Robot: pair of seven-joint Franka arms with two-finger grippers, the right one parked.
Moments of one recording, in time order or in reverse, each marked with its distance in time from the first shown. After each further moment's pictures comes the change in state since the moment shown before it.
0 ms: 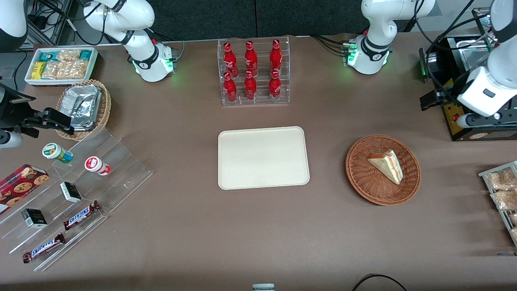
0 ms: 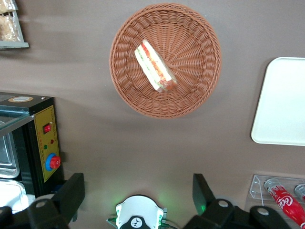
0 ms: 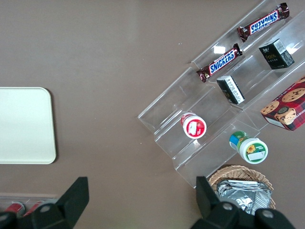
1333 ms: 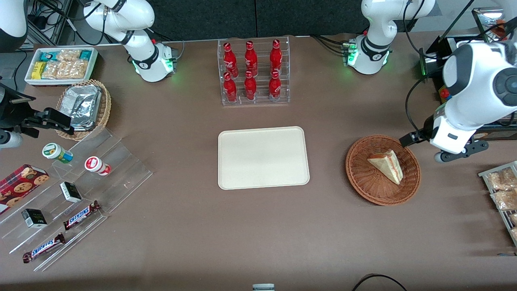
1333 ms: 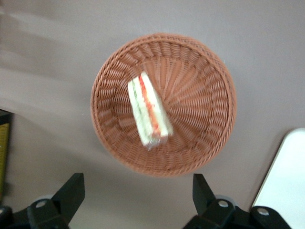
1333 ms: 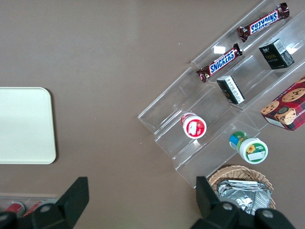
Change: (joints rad) arm -0.002 0.047 0.001 -0.369 0.000 0.545 -0.277
